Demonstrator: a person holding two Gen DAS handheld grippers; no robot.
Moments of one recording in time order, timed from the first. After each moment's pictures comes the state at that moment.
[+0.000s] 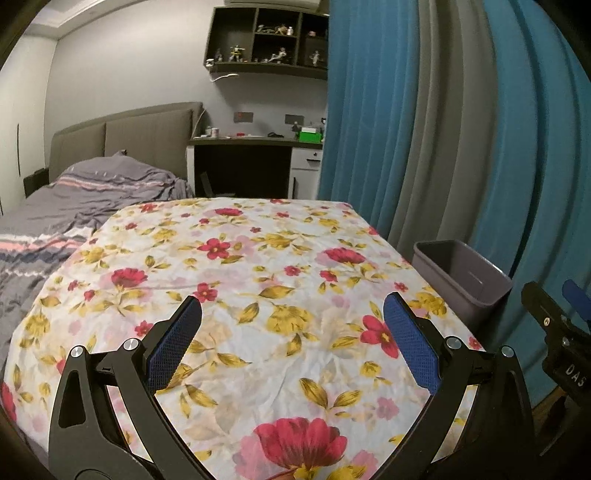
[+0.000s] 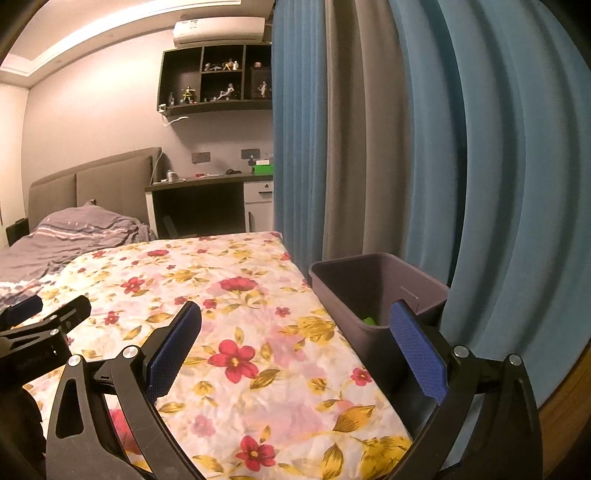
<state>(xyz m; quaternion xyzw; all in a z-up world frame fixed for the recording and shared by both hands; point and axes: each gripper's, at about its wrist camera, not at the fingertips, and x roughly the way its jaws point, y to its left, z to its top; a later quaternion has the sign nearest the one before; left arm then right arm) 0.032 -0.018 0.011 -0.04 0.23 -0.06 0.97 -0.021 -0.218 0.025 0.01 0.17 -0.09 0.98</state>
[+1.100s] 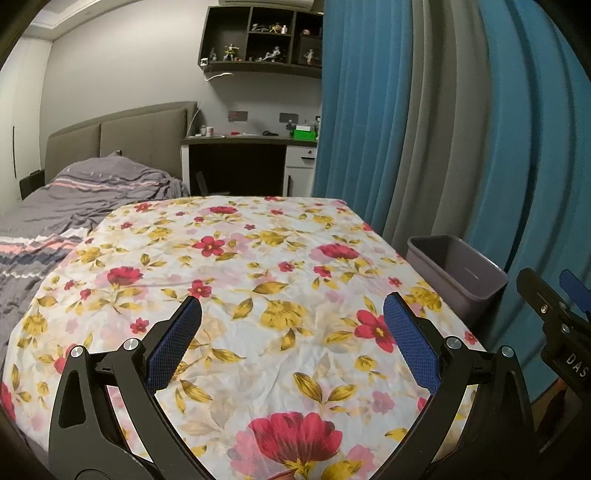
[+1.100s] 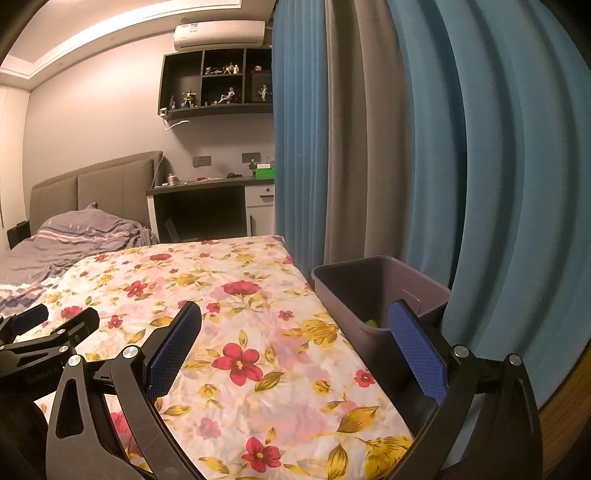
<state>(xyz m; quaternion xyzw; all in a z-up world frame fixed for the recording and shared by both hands) 0.026 -0.025 0.008 -0.04 0.23 -0.07 0.97 -0.022 -0.213 0.025 0.01 0.17 -0.09 0.98</state>
